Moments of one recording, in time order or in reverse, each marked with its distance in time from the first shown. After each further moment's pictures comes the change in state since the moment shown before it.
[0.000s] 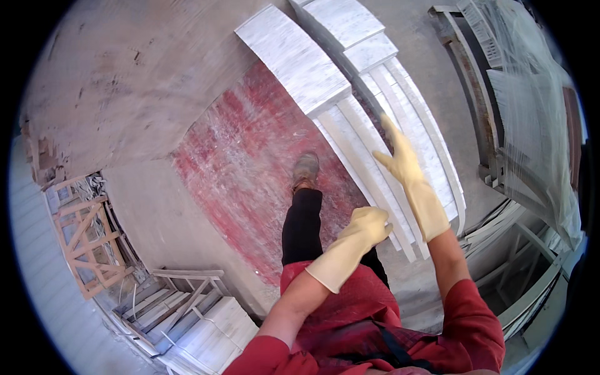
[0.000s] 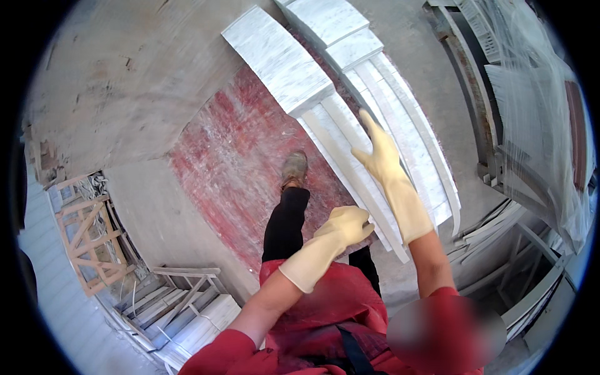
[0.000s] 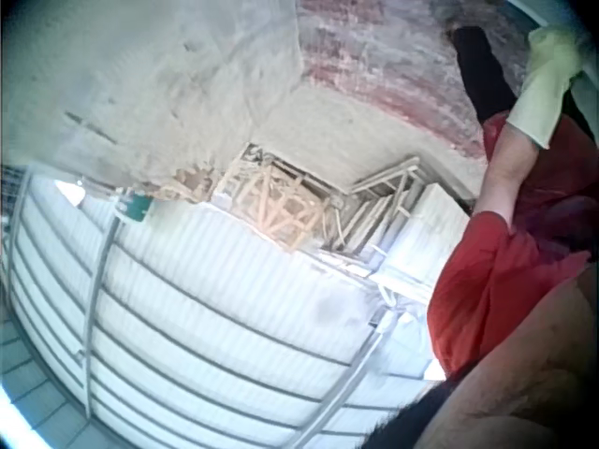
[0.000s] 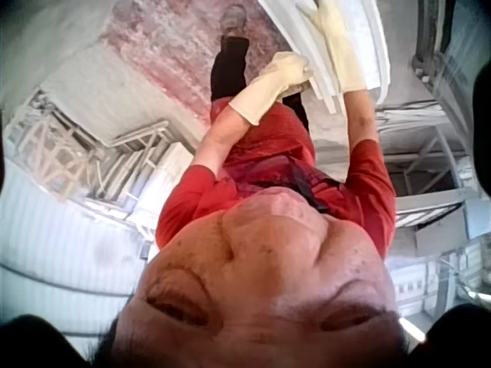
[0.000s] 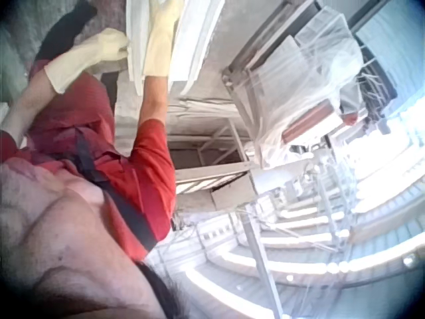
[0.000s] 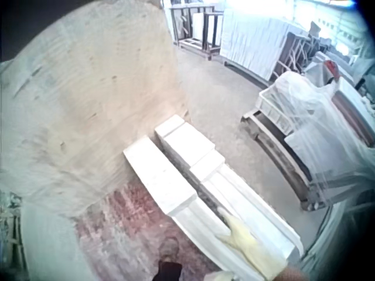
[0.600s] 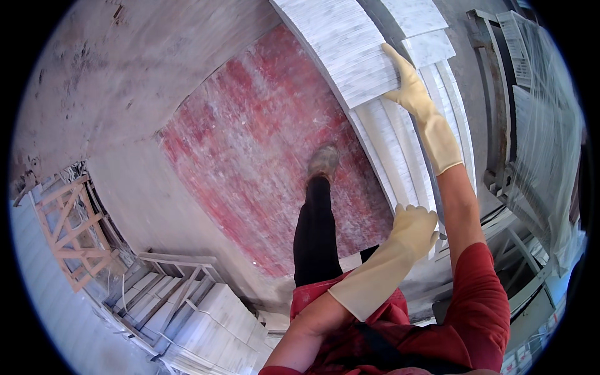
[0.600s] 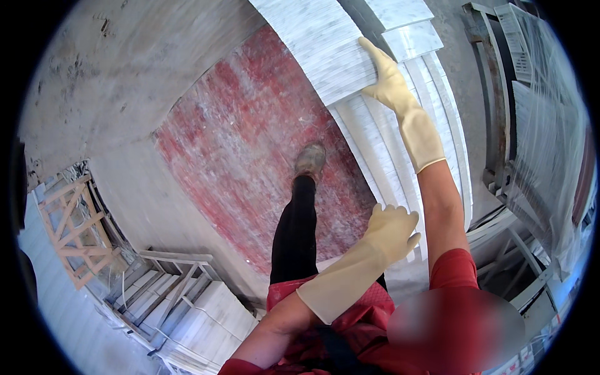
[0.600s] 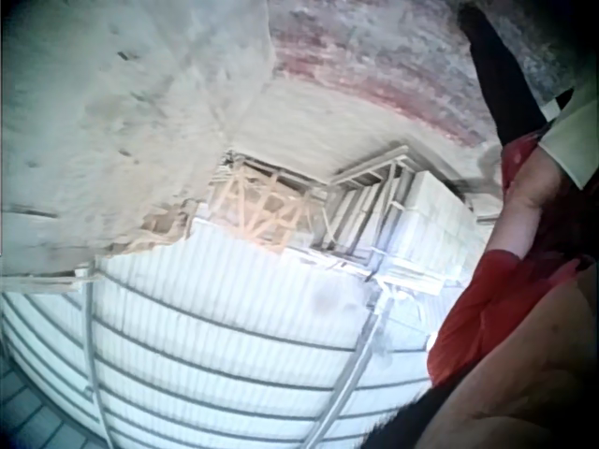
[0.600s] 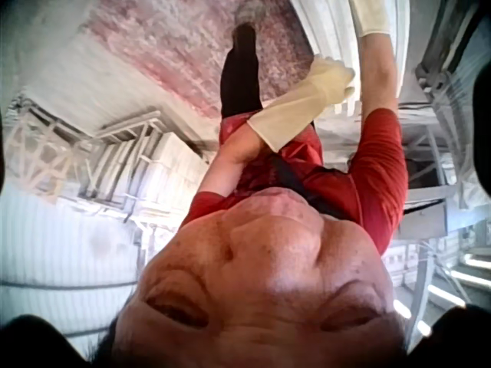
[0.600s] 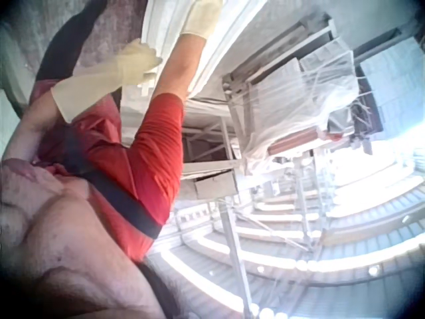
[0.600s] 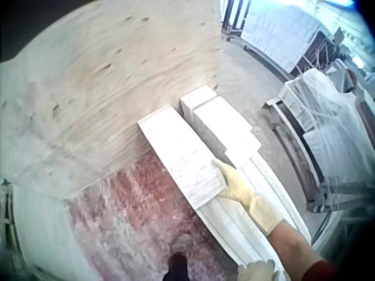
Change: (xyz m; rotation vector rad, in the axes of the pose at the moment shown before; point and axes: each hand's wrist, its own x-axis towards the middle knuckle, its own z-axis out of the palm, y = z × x) left_hand -0.005 -0.031 -0.066 -0.201 0.141 0.133; right_hand 0.222 -0.005 0.100 -0.032 -0.121 -0.188
